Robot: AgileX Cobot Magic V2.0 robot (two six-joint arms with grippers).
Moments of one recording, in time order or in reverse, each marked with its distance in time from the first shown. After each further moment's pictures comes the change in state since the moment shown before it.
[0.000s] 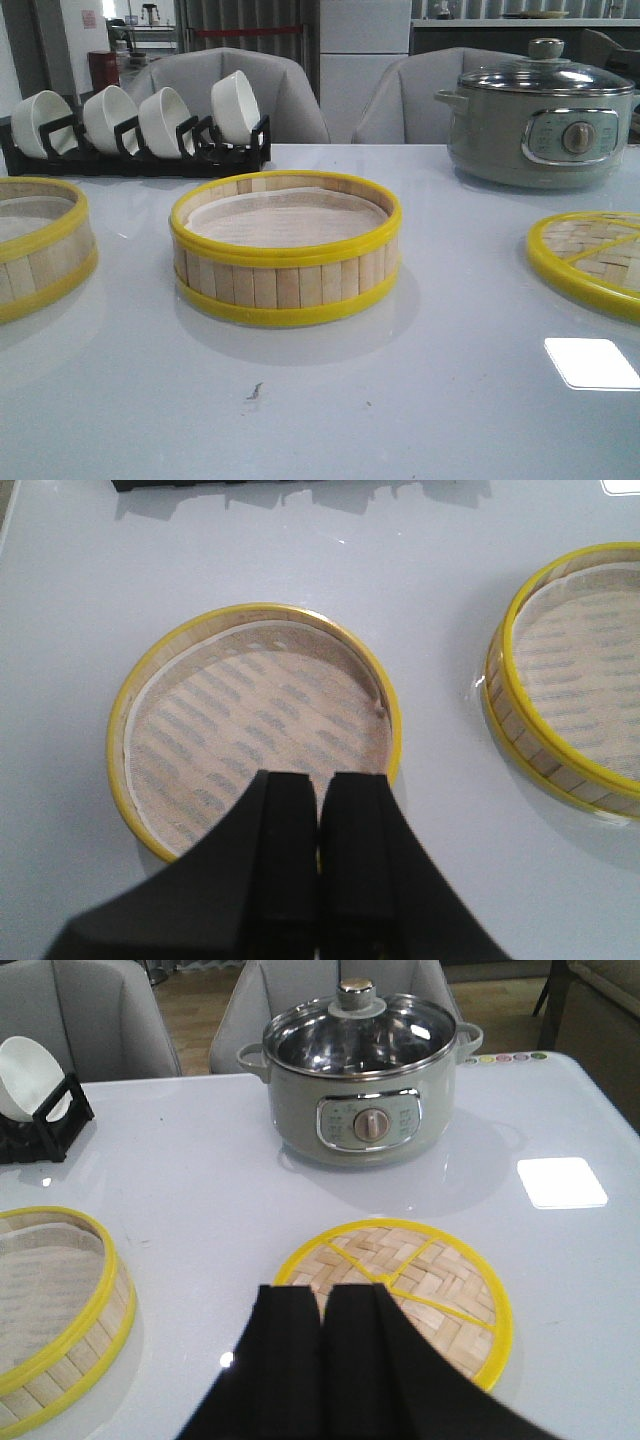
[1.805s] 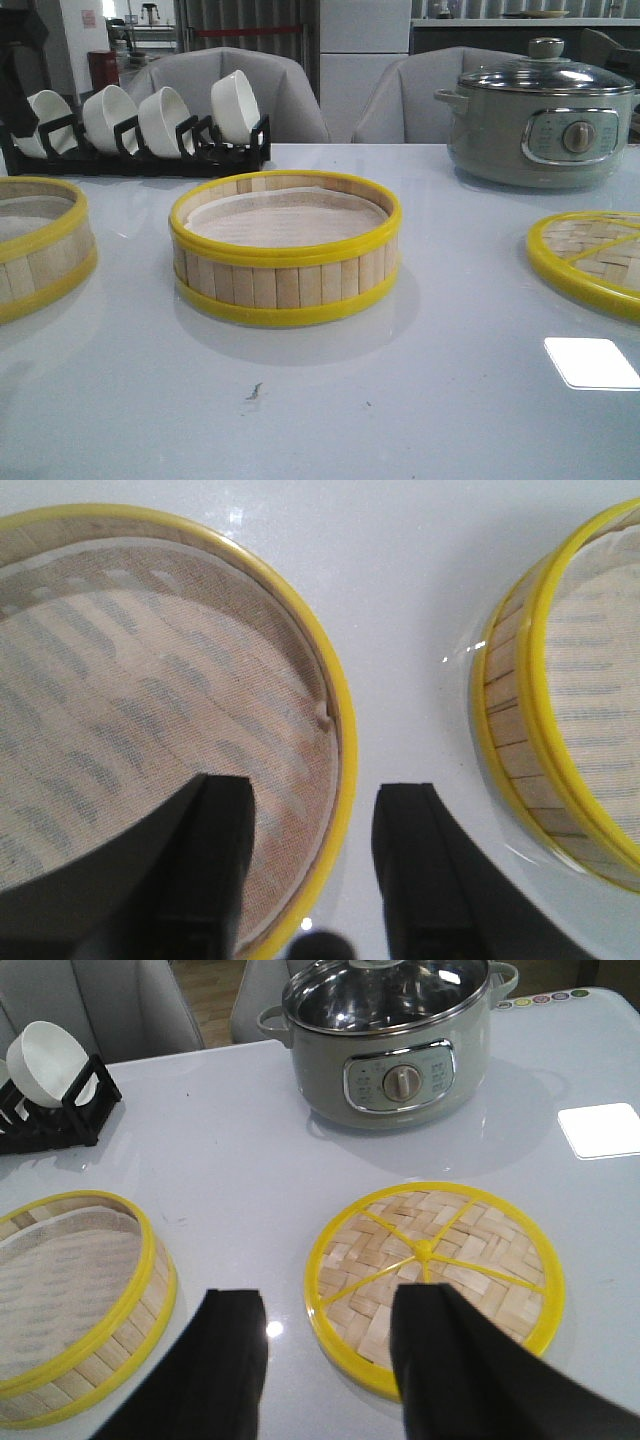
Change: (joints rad) left arm -0.009 0.445 -0.008 -0.186 -0.222 0.012; right arm 0.000 0.031 0.000 0.094 0.028 0.000
